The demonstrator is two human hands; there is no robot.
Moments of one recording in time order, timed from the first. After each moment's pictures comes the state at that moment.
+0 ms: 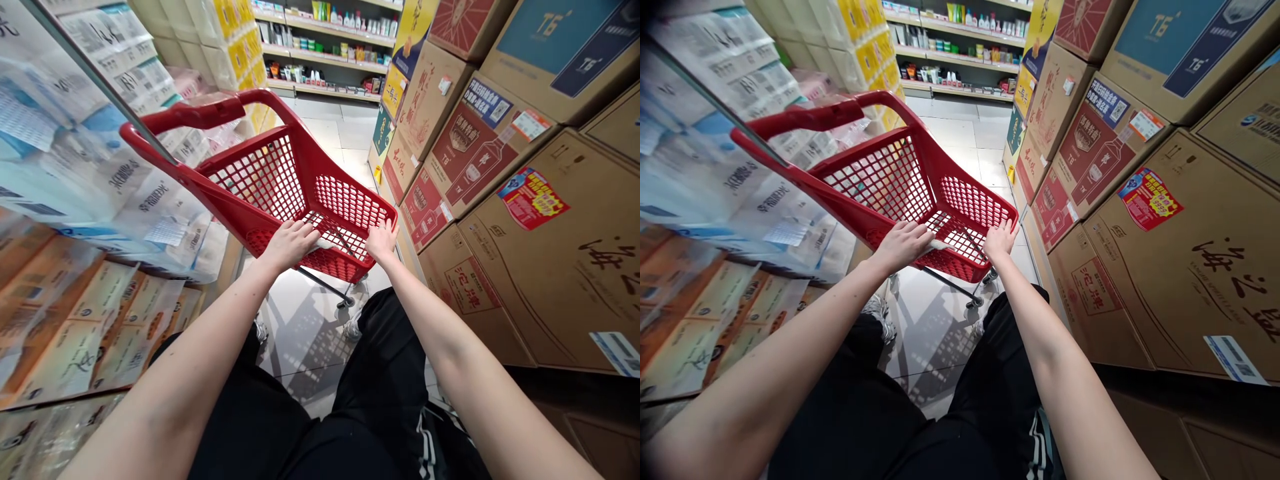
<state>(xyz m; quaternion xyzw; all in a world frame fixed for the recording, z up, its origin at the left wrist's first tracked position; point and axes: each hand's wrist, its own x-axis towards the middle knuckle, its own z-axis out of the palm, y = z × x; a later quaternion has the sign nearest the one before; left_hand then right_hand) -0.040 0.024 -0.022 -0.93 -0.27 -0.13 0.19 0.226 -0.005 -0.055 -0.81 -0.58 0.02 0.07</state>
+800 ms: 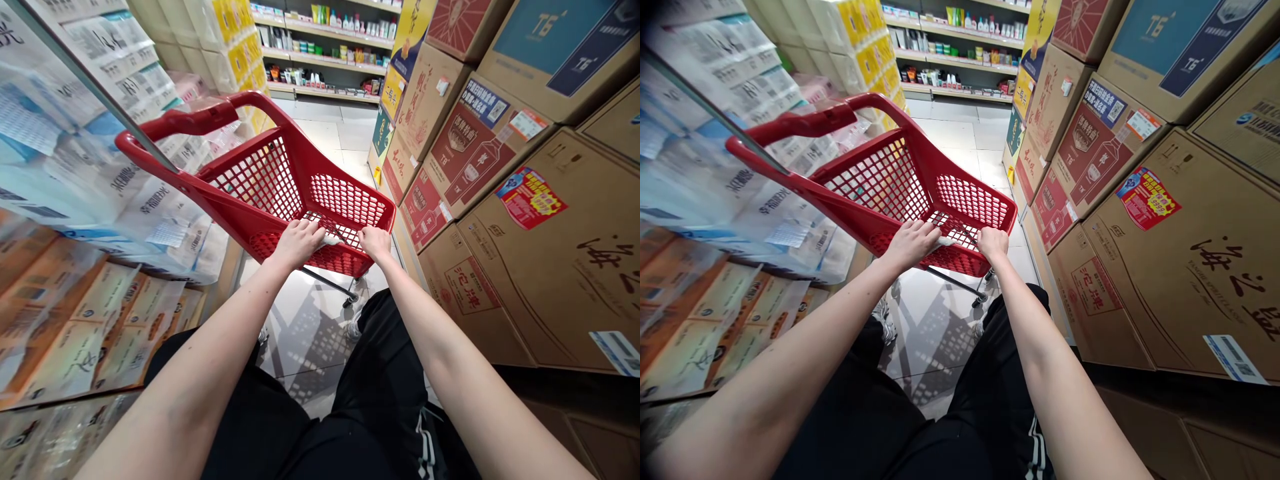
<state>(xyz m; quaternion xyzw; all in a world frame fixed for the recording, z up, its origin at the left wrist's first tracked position) -0.014 0.023 -0.024 -0.92 -0.31 -0.15 0.19 0.217 -0.008 -0.039 -0.79 -0.61 0.06 0.04</state>
